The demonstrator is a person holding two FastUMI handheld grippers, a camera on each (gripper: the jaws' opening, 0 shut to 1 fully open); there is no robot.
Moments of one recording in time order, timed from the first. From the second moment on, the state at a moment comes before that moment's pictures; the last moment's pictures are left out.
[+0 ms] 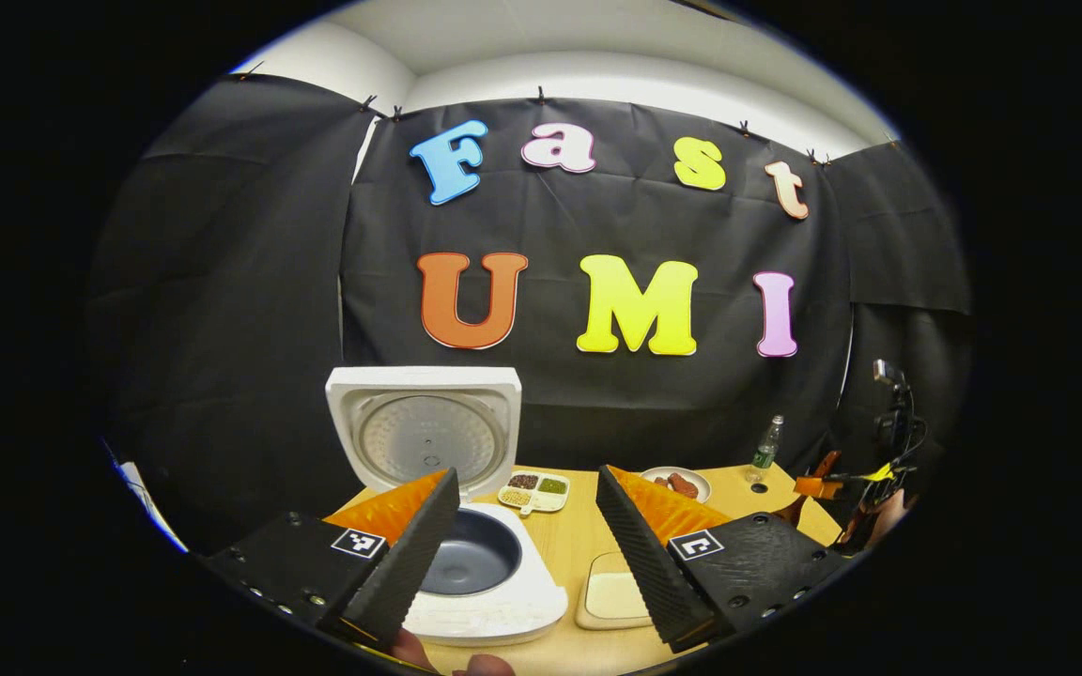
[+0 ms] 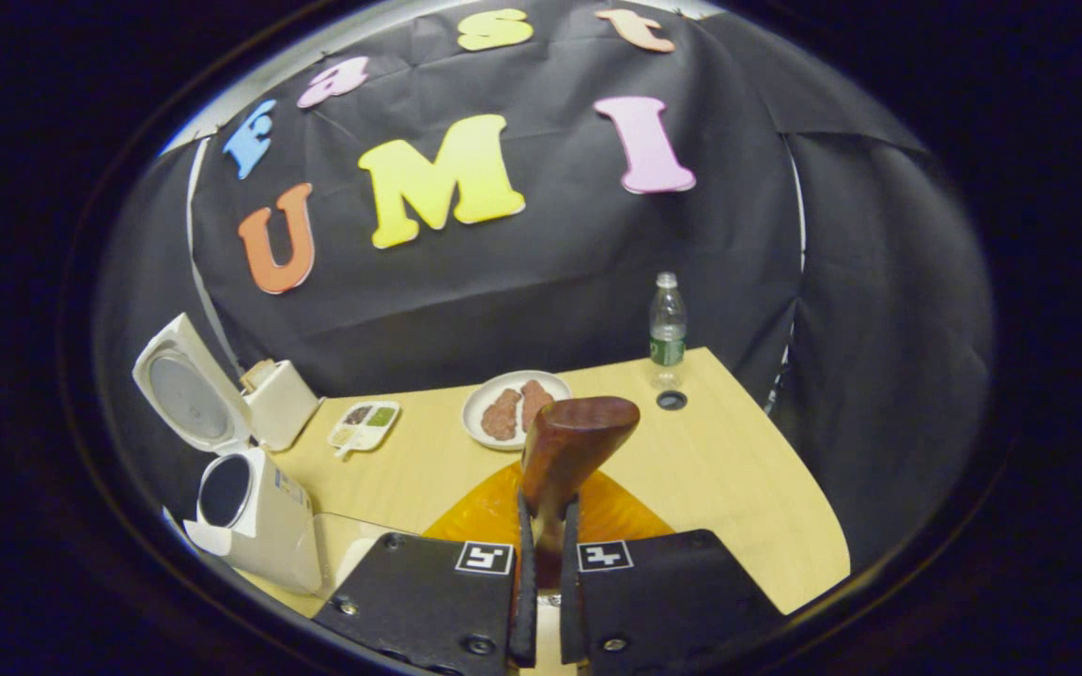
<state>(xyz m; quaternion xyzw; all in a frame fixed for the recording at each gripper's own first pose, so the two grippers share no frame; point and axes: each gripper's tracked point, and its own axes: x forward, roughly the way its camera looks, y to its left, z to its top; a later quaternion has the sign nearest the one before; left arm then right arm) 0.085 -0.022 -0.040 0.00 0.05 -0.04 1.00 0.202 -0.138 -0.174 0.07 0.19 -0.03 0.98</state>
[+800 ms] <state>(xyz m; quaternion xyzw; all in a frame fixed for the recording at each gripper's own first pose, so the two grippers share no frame) 0.036 0.060 -0.059 -0.01 0.07 -0.02 1.00 0.191 0.015 -0.262 -0.13 0.19 0.00 0.97</state>
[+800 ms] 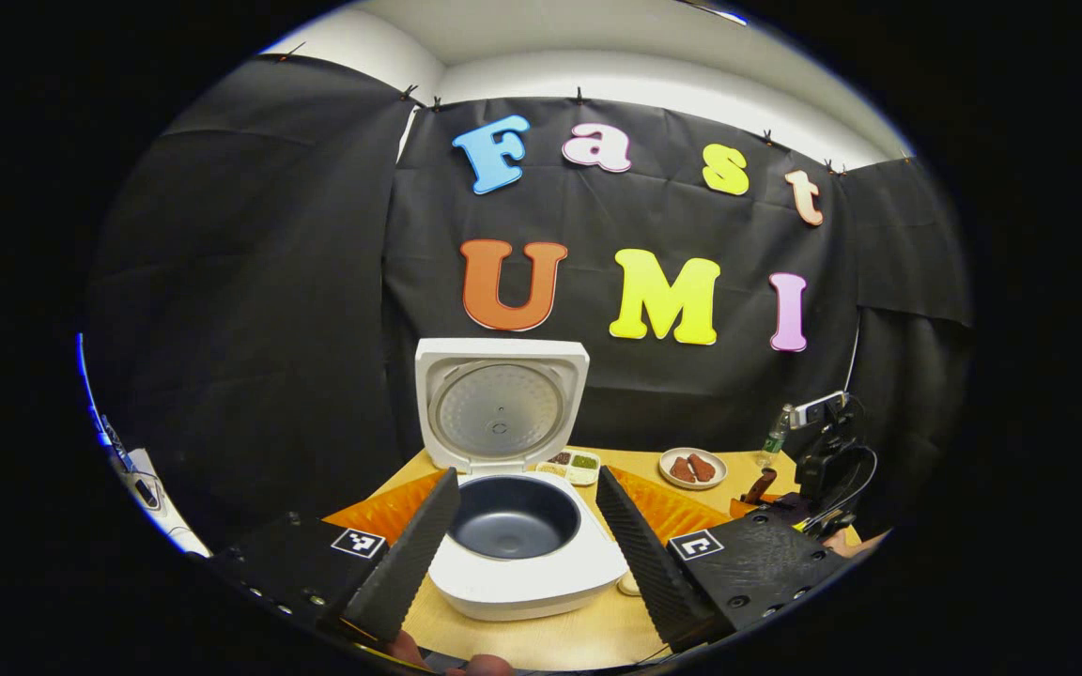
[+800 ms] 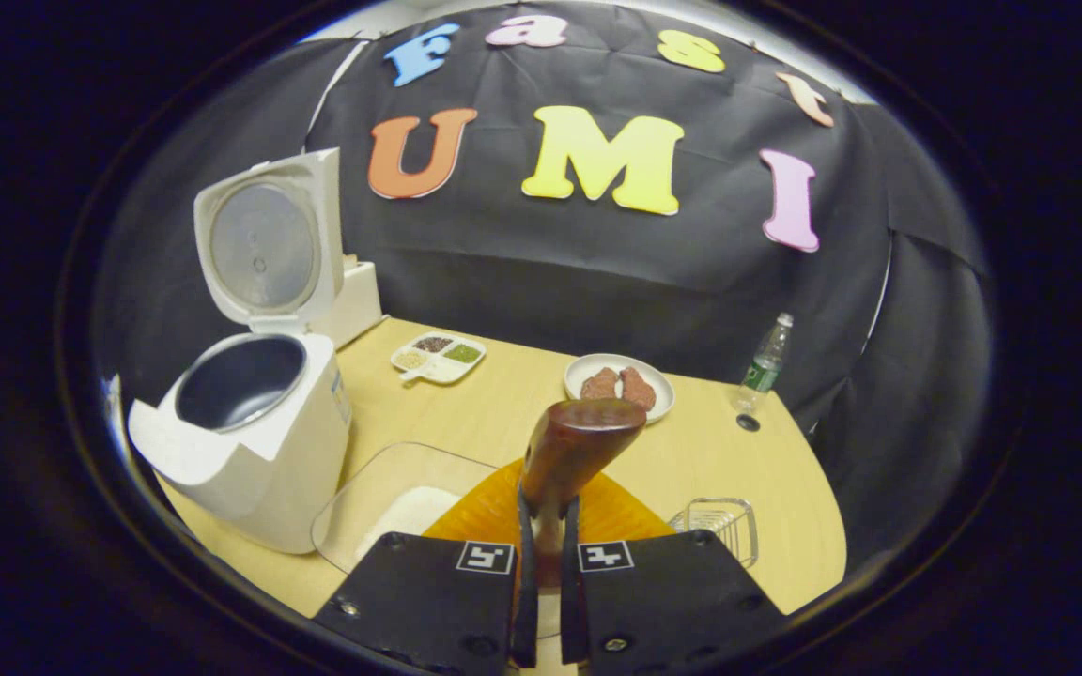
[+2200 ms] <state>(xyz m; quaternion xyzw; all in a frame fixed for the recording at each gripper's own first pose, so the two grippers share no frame) 0.031 0.049 -0.056 -0.02 0.08 -0.02 1.00 0.186 0.010 -0.278 0.43 0.26 0.04 0.86</state>
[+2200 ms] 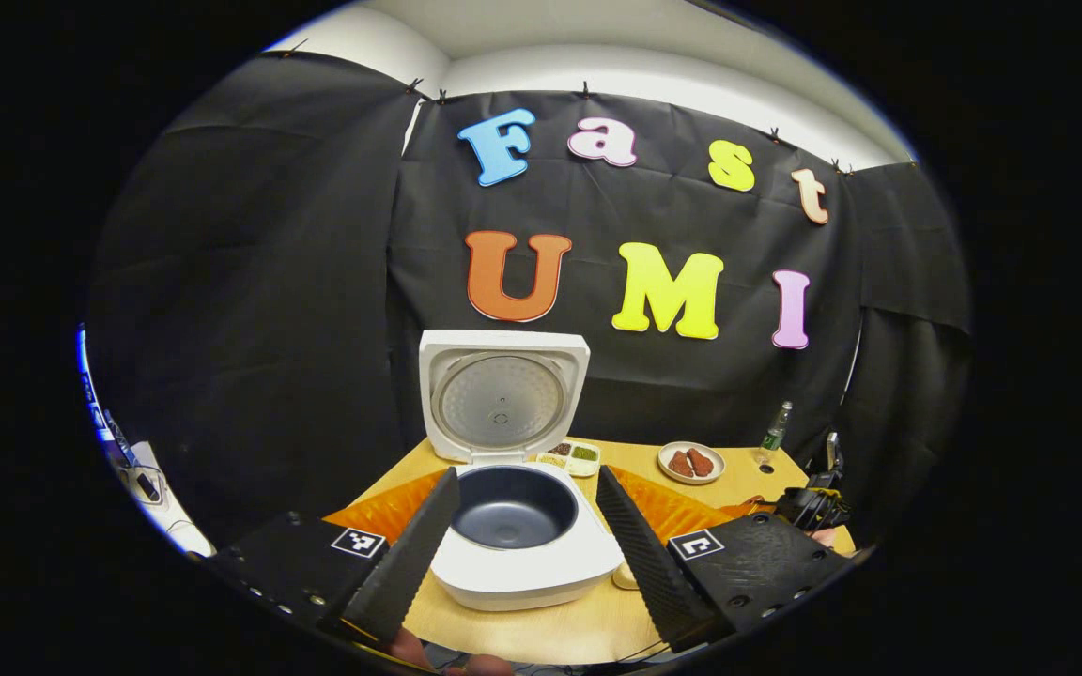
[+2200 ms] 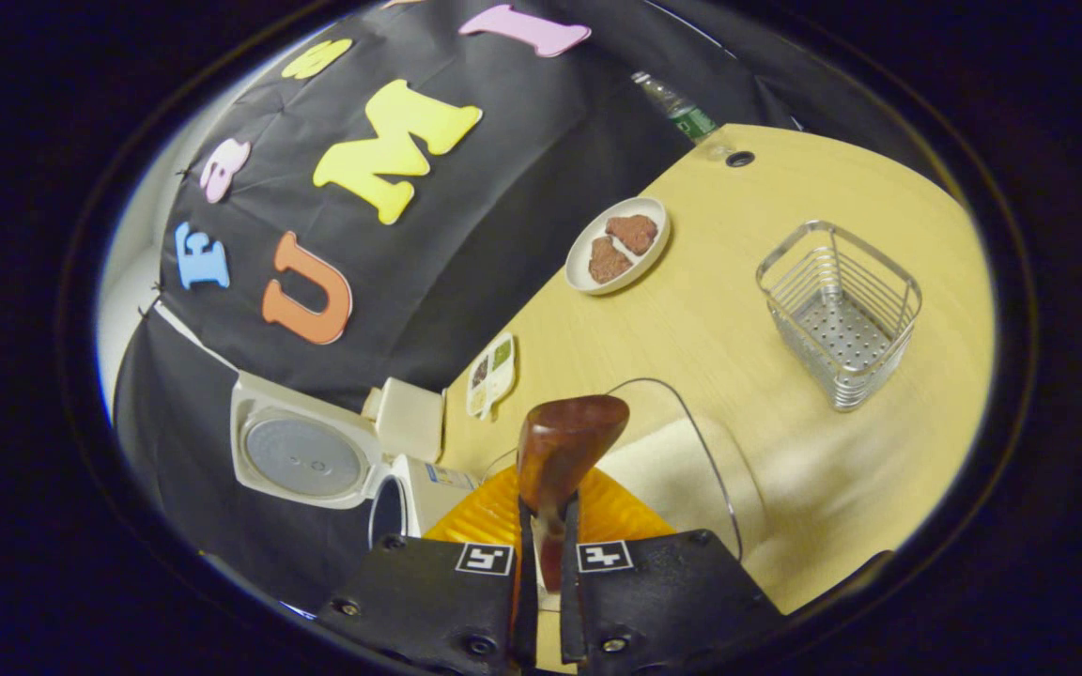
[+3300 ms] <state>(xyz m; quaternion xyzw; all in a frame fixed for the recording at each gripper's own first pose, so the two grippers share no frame) -0.003 0.113 -0.052 -0.03 0.06 0.03 1.00 0.242 0.192 -0.126 0.44 0.23 0.21 0.84</state>
